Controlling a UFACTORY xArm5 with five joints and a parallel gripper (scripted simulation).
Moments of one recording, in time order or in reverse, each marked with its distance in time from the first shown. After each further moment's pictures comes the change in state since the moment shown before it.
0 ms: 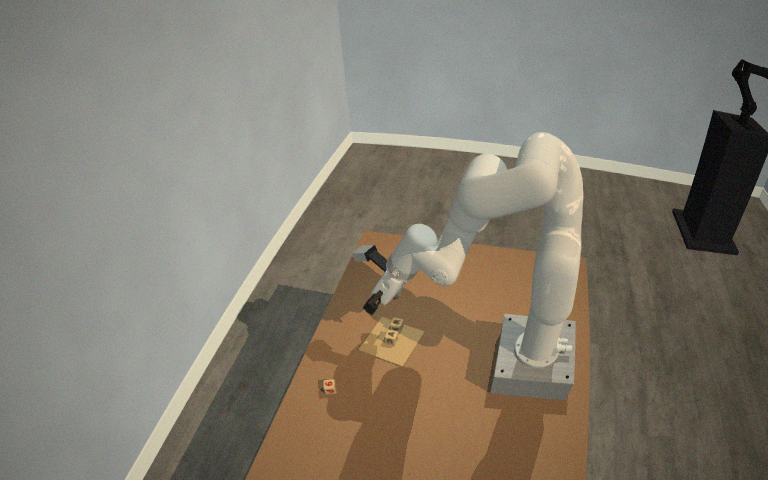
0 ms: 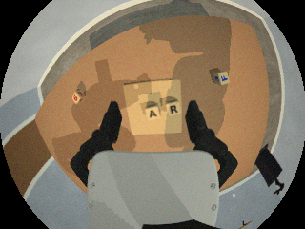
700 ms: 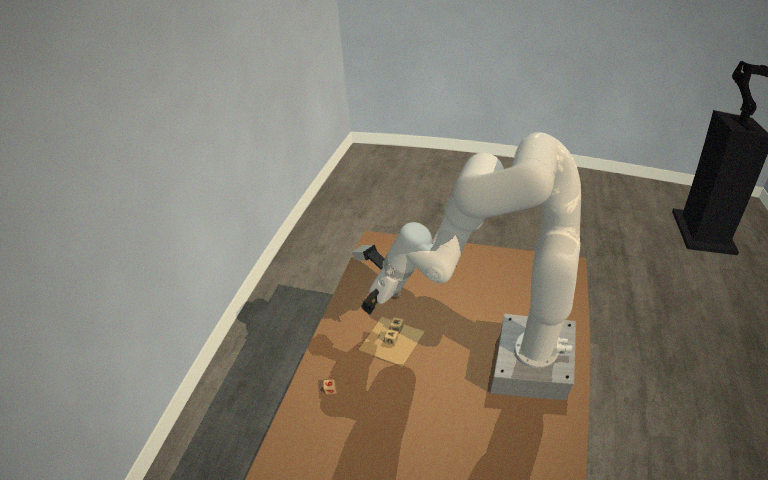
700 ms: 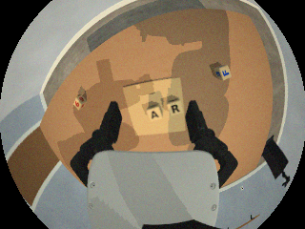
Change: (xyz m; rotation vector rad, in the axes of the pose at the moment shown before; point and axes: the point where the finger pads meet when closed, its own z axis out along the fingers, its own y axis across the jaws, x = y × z) arm 0.002 0.003 0.007 -0.014 -0.041 0.087
